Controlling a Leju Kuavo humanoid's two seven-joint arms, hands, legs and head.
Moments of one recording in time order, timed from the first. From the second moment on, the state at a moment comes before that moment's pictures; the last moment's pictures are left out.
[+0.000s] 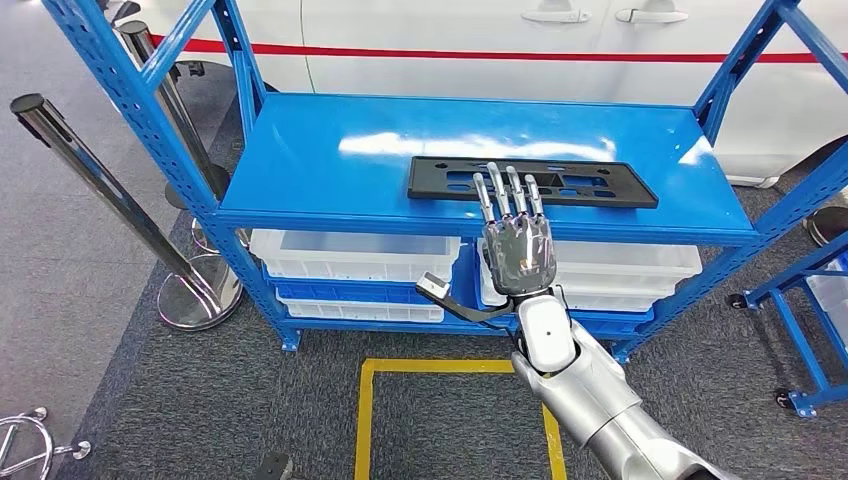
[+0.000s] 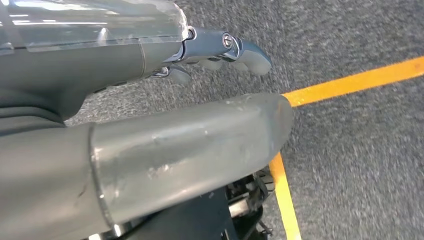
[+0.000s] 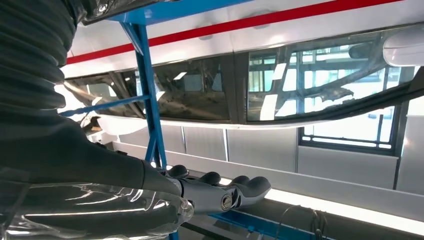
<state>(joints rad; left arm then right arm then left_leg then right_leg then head) -0.13 -0.17 0.52 -0.23 -0.72 0.02 -0.27 -0.56 -0.04 0.59 -1.11 1.53 -0.70 0.43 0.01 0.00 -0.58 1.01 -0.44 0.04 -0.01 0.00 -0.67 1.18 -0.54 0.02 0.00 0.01</state>
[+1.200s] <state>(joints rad) -0.15 -0.17 0.52 -0.23 -0.74 0.02 -0.27 -0.50 -0.06 0.42 -0.99 1.54 -0.70 0.37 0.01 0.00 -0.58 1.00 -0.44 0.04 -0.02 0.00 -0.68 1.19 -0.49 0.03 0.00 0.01</state>
